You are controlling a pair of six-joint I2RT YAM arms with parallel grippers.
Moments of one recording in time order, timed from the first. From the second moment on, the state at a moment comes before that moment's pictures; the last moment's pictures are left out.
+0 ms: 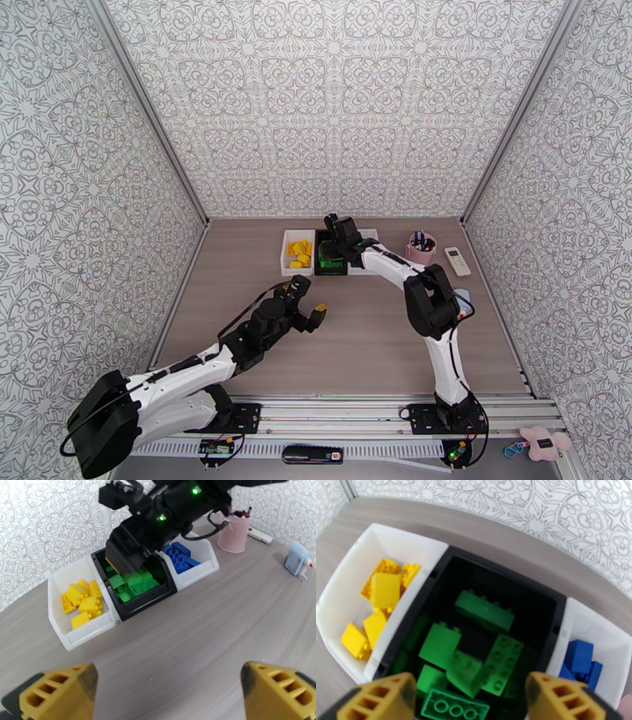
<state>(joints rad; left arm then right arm) -0.78 1.06 0.48 0.27 -0.22 -0.04 0.55 2.16 1.71 -0.26 0.08 0.07</state>
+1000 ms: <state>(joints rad) -0.17 1.05 0.34 0.44 -0.07 0.15 0.14 1.22 0.60 0.20 0.20 0.03</state>
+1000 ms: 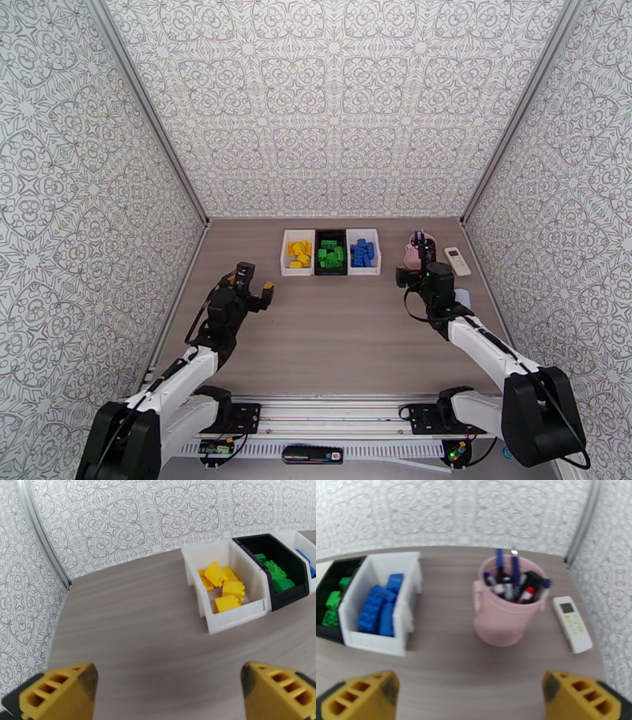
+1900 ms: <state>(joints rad) 0.04 1.52 0.27 0.97 0.10 0.09 -0.02 1.47 0.51 0.57 0.02 0.04</state>
